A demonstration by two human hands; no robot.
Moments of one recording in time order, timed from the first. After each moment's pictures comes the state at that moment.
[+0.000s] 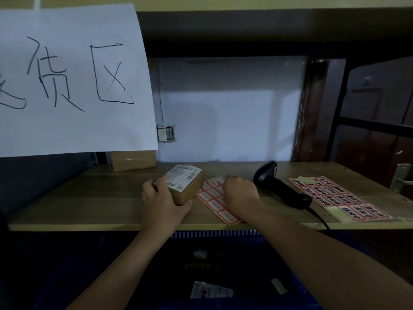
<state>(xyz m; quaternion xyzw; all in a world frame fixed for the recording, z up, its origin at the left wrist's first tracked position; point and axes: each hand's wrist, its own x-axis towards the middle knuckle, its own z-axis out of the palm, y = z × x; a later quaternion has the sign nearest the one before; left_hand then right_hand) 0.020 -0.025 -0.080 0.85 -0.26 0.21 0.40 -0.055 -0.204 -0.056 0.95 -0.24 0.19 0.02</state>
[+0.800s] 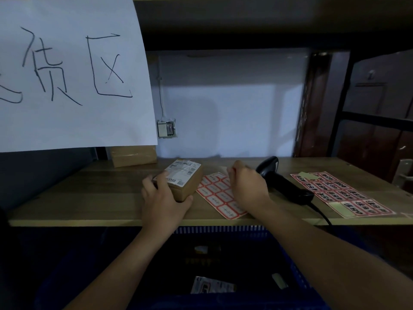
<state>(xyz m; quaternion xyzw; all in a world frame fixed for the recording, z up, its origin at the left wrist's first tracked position) 0.023 -0.028 -0.088 0.85 -0.25 0.24 0.40 -0.070 -0.211 -0.054 0.90 -0.22 0.35 -0.12</state>
